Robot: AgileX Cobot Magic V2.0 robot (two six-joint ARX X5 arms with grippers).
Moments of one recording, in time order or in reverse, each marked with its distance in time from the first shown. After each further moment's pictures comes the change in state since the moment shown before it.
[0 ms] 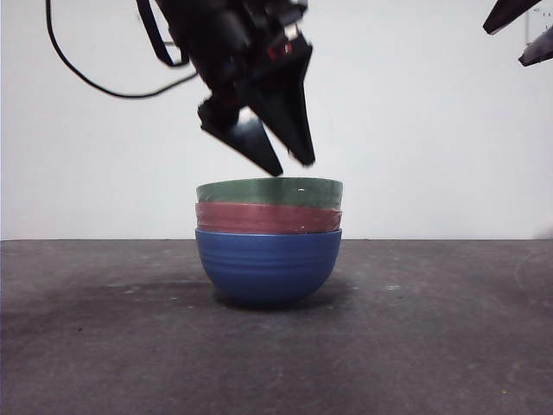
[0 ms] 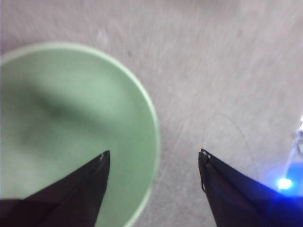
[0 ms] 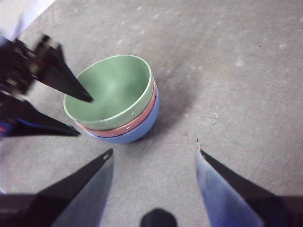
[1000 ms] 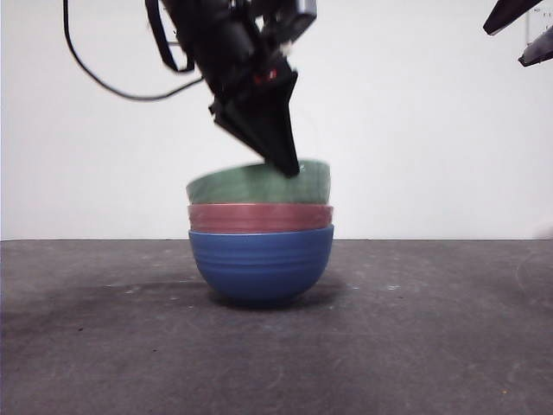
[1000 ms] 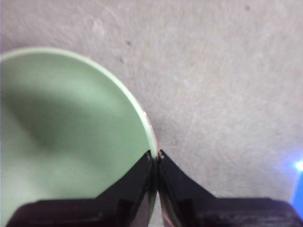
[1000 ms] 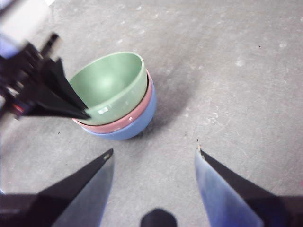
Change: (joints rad) left arm -0.007 0.029 0.080 -0.073 -0.019 0.092; right arm 0.000 0.001 0.000 0.000 0.001 0.000
